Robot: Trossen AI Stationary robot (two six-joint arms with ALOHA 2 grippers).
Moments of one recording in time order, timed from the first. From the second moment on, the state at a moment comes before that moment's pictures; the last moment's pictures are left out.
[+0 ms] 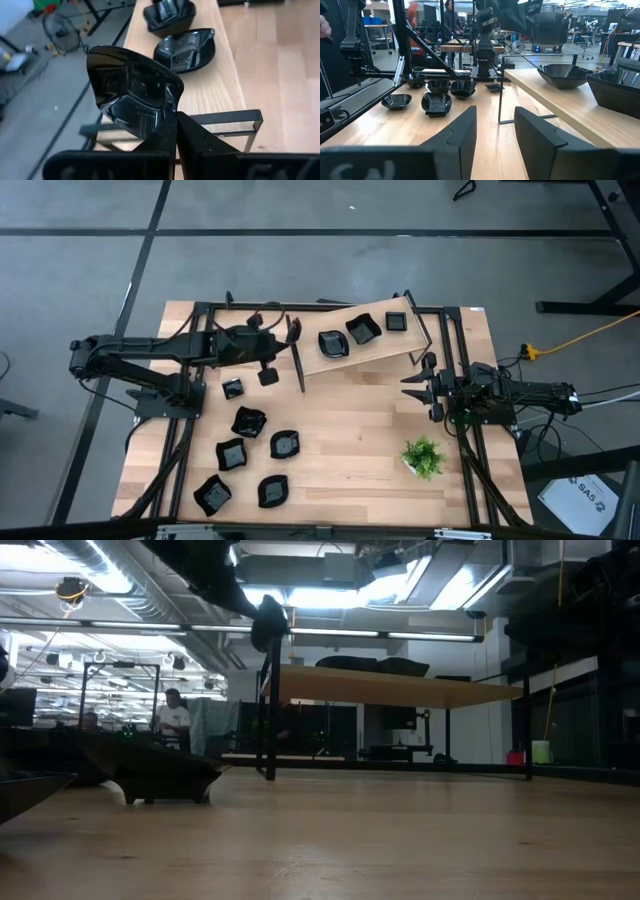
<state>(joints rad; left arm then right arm) 0.14 1.08 0.88 -0.34 -0.34 0.15 -0.03 0.01 0.01 0.02 -0.05 -0.03</state>
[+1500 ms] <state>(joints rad) 0.10 1.57 1.42 -0.63 -0.30 -0.01 -0.03 0.01 0.01 0.02 -0.05 -0.03</state>
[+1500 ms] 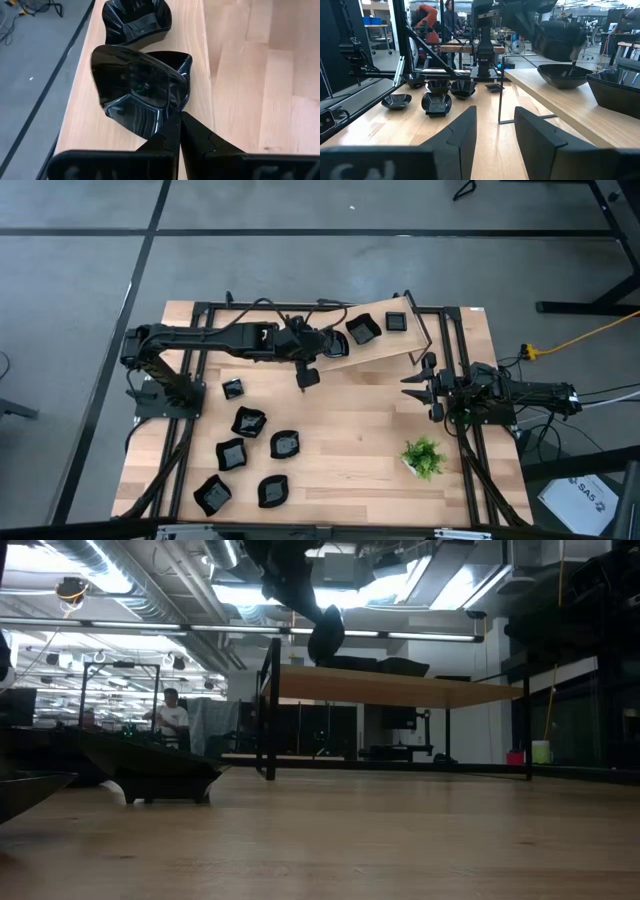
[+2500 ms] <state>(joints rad) 0.19 1.61 1.42 -0.61 -0.25 0.00 -0.03 0.01 0.01 0.02 -0.05 -0.03</state>
